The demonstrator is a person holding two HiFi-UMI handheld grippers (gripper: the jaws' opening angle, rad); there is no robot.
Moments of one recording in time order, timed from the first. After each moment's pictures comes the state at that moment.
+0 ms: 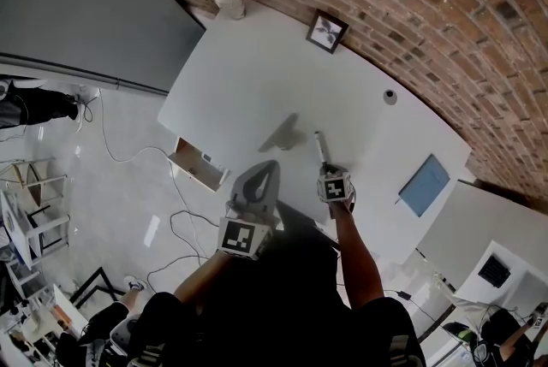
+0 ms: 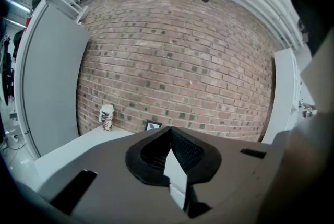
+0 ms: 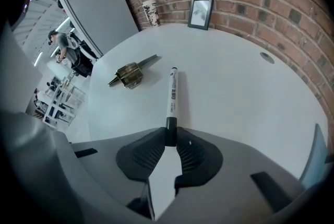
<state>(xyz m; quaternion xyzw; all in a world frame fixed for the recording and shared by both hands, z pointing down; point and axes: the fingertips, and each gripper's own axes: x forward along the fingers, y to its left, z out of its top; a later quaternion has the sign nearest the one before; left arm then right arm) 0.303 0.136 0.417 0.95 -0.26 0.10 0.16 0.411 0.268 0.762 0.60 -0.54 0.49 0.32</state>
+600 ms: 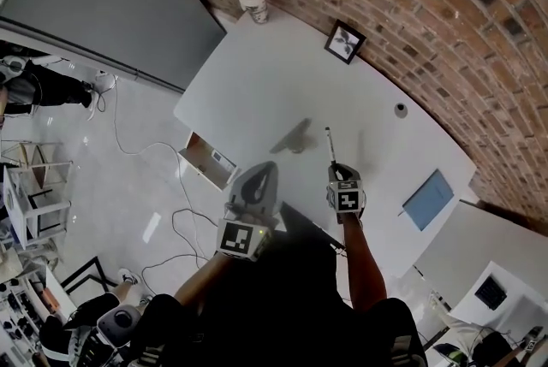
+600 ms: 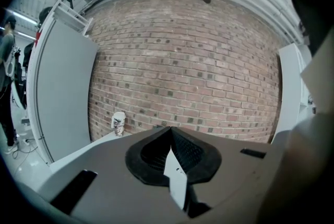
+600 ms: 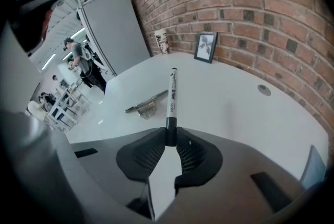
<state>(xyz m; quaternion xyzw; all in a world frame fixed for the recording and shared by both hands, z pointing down) 0.272 0.133 0.398 0.94 -0.31 0.08 0.13 0.419 0.227 0.689 0.63 -0.61 0.41 0.26</state>
